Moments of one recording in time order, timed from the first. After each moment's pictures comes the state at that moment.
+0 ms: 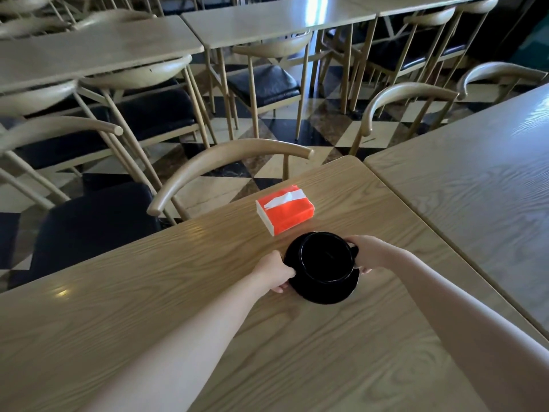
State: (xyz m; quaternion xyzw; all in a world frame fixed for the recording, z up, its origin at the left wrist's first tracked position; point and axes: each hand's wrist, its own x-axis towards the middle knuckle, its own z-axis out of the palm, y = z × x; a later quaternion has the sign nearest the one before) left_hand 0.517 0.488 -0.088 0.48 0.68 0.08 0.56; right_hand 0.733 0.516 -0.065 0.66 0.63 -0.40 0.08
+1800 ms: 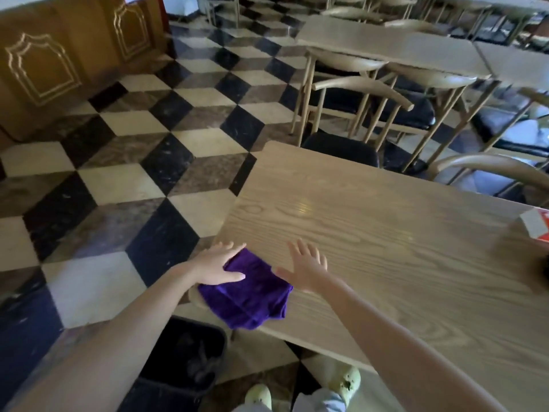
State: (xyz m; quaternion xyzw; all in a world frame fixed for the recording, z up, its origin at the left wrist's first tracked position) left_hand -0.002 -0.105 -0.052 0.47 0.80 0.01 0.38; right_hand 0.176 0.042 -0.056 0.35 0.89 -0.25 0.18
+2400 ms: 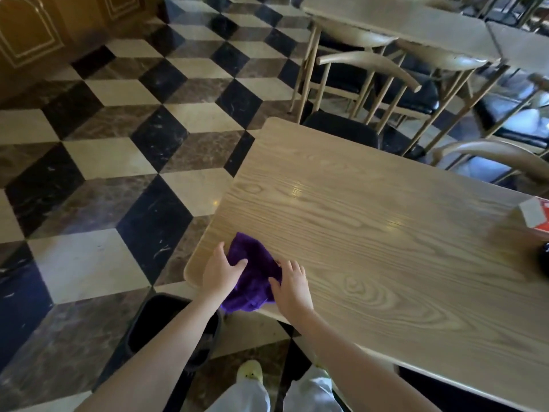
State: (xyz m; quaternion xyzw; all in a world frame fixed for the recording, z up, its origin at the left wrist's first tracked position) left_hand 0.068 -0.113 -0.106 0.15 0.87 0.36 0.29; right_hand 0.201 -0.027 -0.110 0.40 0.86 -0.32 -0.03
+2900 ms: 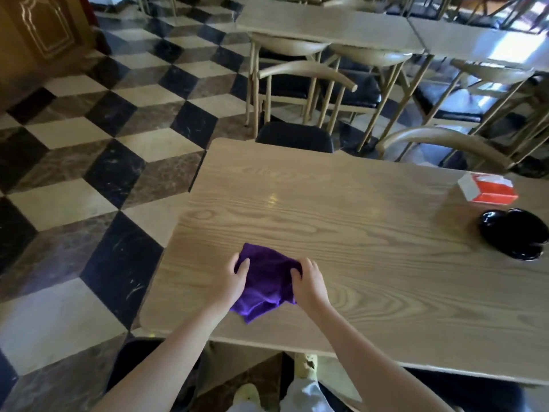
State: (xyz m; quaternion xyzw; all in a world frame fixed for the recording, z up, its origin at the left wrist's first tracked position) left_hand 0.114 -0.026 -0.087 0.24 0.80 0.43 0.35; right_hand 0.259 0.058 -0.072 0.55 0.74 -0.39 -0.09
